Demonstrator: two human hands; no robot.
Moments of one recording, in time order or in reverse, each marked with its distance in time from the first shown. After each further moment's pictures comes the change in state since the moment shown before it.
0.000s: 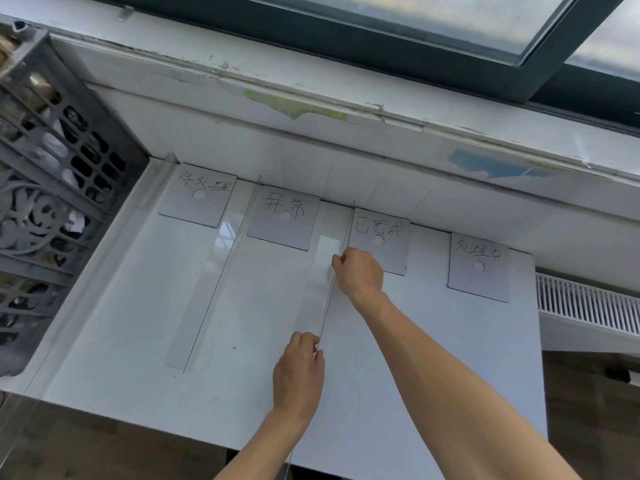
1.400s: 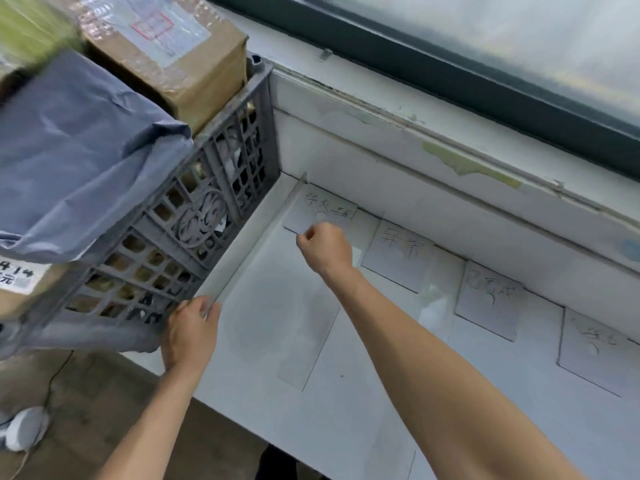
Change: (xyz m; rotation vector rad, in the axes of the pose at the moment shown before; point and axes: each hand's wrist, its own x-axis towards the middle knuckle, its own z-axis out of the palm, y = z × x) left_hand 0.072 -0.245 -0.258 -0.050 0.434 -0.365; right_hand -0.018 -0.303 0.063 0.137 -0.123 -0.316
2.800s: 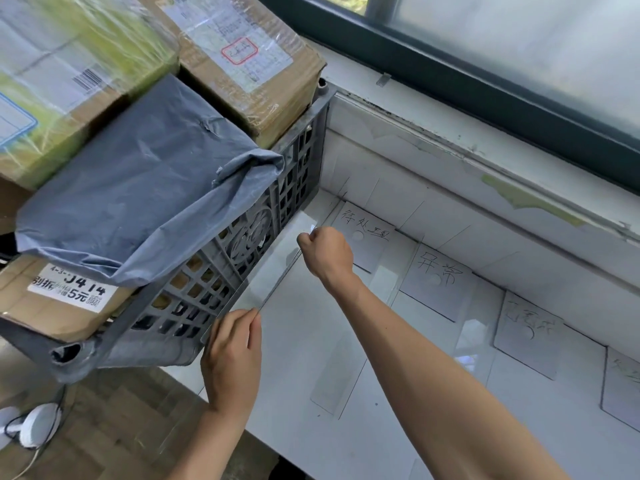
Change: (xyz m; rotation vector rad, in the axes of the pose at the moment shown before) left_hand -0.024 0.016 -0.018 -0.054 0.373 0.385; right_hand 0.015 -0.076 0.035 0.036 0.008 0.000
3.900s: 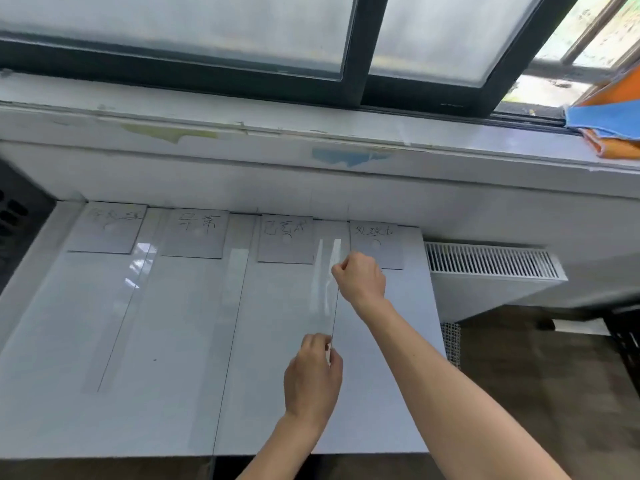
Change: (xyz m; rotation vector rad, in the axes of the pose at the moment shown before) left_hand -0.326 0.369 0.115 -0.159 -0.782 0.196; right_hand -0.232 0.447 -0.266 -0.082 0.345 0.440
